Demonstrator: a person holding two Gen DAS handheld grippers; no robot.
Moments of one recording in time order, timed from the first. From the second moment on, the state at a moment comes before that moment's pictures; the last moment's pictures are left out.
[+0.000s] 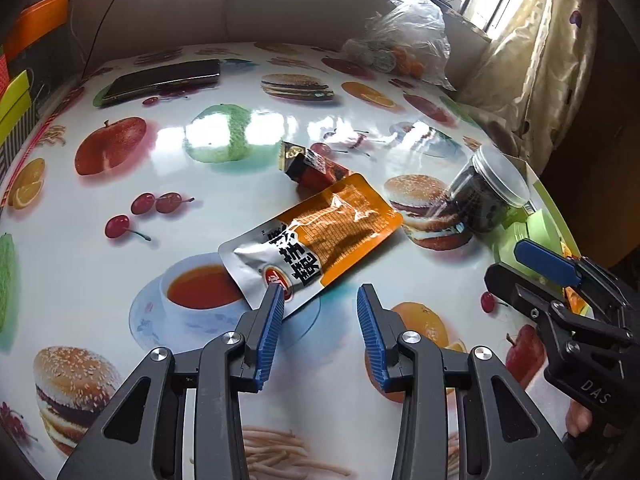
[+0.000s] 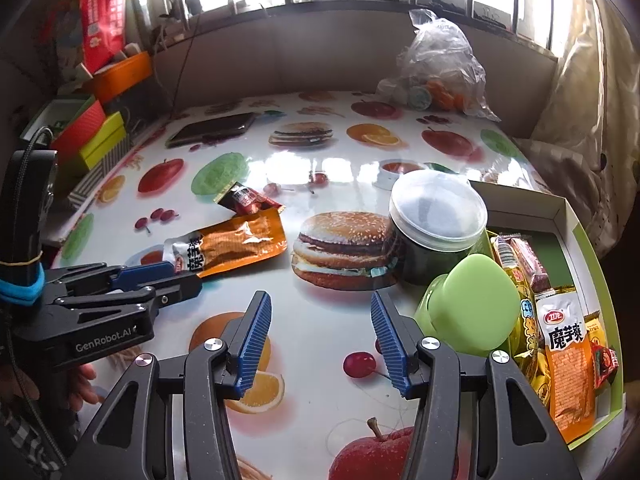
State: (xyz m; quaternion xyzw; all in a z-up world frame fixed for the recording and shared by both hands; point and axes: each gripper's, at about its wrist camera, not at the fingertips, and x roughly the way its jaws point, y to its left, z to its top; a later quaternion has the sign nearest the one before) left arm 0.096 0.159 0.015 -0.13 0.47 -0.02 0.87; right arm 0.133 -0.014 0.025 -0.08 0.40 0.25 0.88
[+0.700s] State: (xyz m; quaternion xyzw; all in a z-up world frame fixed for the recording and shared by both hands) left arm 0.051 0.206 0.028 -0.17 0.44 0.02 0.88; right arm 0.157 0.066 0.015 -0.10 0.41 0.28 0.86
